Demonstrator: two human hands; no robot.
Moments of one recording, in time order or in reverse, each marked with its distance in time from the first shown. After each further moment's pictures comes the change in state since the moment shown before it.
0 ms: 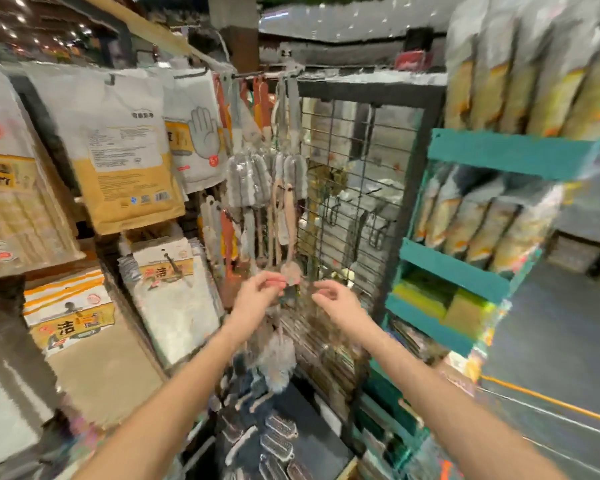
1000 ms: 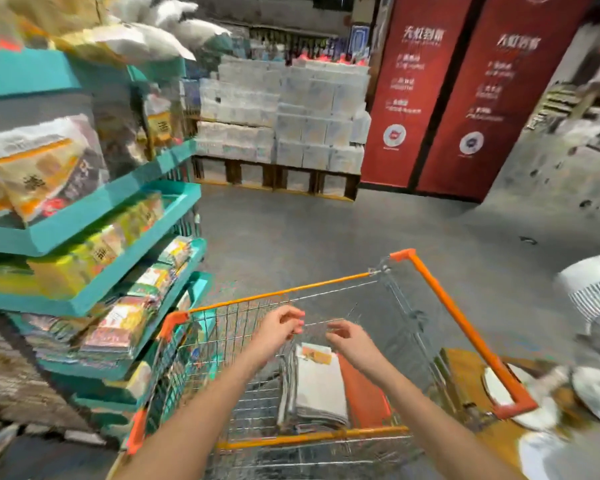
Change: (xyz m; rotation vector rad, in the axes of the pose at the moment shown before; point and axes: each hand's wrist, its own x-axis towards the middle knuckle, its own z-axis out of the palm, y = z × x) left_hand -0.259 0.087 0.603 -0.084 -0.950 -0.057; right_hand -0.430 0.329 -0.383 0.057 0.628 0.576
